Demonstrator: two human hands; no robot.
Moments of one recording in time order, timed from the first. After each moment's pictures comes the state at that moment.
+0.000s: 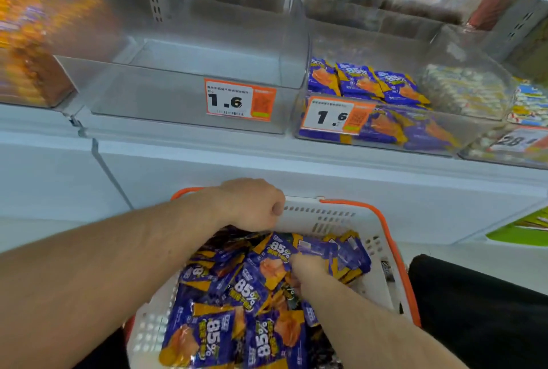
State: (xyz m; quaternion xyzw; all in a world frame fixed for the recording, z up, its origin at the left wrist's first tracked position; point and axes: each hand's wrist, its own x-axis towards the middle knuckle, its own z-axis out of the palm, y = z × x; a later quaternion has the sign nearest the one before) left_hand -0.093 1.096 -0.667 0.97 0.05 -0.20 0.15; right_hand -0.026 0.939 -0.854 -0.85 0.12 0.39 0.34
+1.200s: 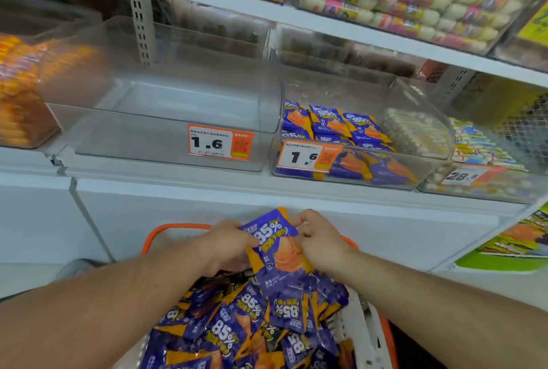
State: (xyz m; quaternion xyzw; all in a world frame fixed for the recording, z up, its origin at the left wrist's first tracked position) left_hand -0.095 1.080 -0.689 0.64 0.37 -0.11 0.66; right_hand 0.023 0.928 -0.688 -0.88 -0.25 0.25 0.33
